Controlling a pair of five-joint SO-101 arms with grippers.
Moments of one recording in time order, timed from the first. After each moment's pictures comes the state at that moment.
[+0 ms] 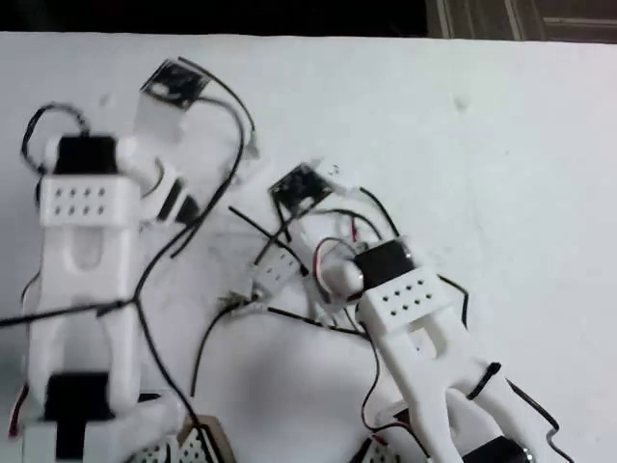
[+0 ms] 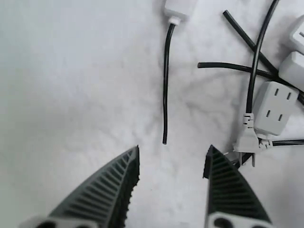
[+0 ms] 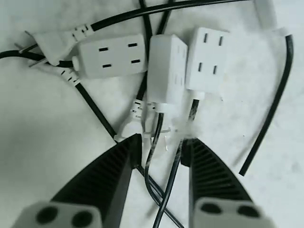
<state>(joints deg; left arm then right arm) -6.4 -11.6 2.5 91.8 -23.6 -30.1 -32.2 41.9 69.5 17.2</state>
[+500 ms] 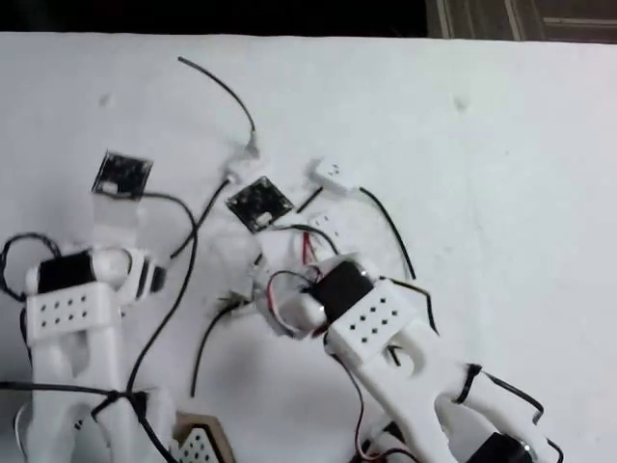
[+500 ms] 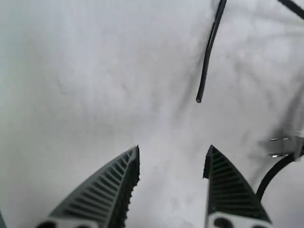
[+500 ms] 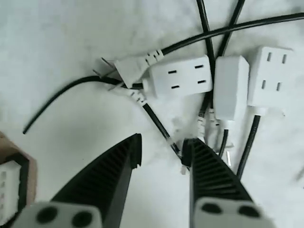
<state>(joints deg) -20.1 -40.8 52.0 67.5 -23.6 -45.7 -32.2 38.4 69.7 -3.1</state>
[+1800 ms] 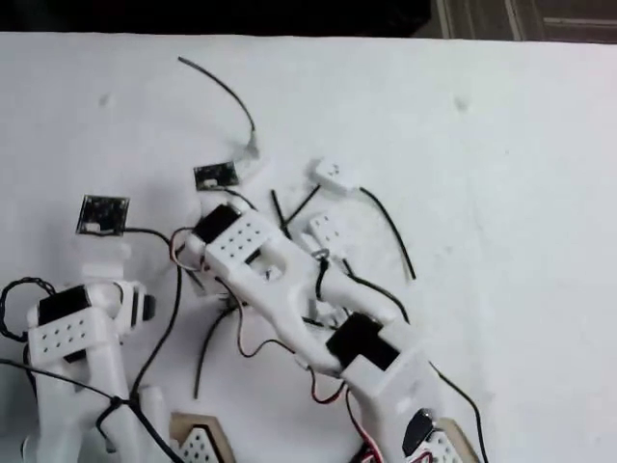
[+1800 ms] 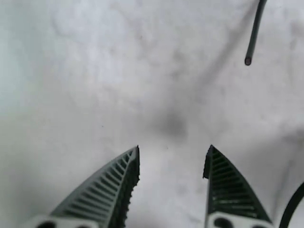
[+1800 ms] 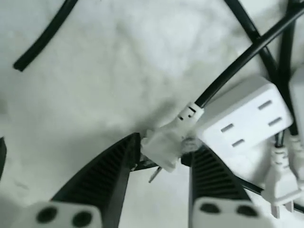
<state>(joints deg) -28.9 -44.1 68.4 57.6 -23.7 -50.5 23.3 -3.7 76.7 -32.6</state>
